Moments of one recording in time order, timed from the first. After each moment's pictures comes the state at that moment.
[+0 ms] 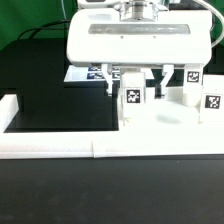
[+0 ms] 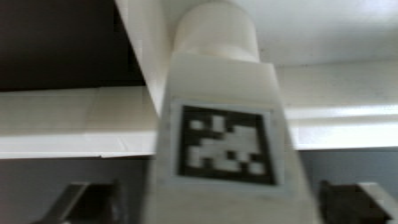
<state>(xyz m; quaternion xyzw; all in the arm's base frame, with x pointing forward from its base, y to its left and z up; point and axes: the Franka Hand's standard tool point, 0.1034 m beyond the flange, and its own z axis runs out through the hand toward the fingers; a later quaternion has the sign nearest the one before) 0.621 0.008 0.070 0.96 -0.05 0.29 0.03</state>
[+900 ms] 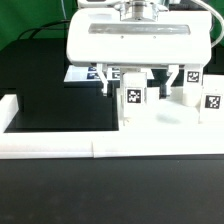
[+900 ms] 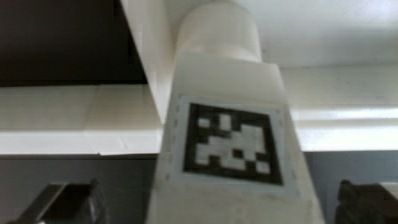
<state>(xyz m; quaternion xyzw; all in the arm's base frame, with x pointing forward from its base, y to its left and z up) 0.618 0.003 0.074 0.97 -0.04 0.25 0.03</state>
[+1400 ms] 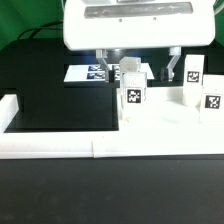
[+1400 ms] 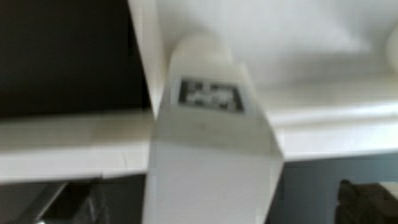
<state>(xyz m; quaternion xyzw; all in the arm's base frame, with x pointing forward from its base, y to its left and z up) 0.619 0.012 0.092 0.99 -0.05 0.10 -0.01</state>
